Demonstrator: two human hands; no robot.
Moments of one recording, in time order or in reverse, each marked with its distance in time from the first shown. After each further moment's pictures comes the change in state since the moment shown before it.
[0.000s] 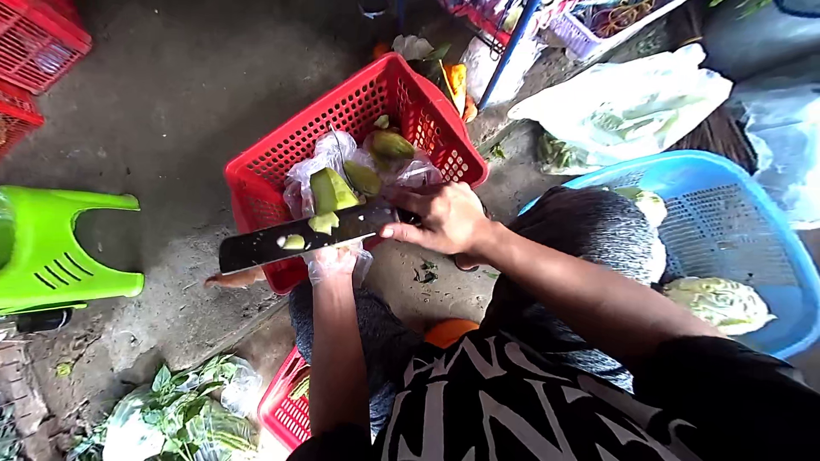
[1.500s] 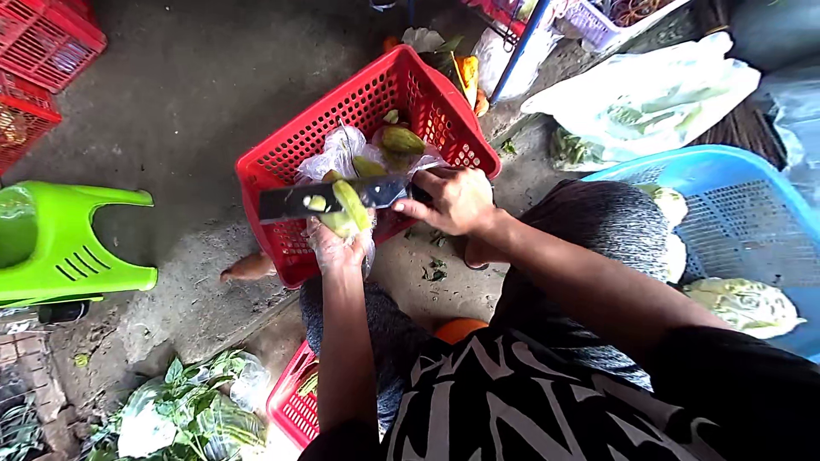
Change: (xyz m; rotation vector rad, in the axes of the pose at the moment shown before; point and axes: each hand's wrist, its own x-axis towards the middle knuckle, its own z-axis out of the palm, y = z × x) left_hand 0.006 0.008 0.010 -0.148 0.045 -0.048; right_hand 0.004 0.017 0.022 -0.091 0.109 0.025
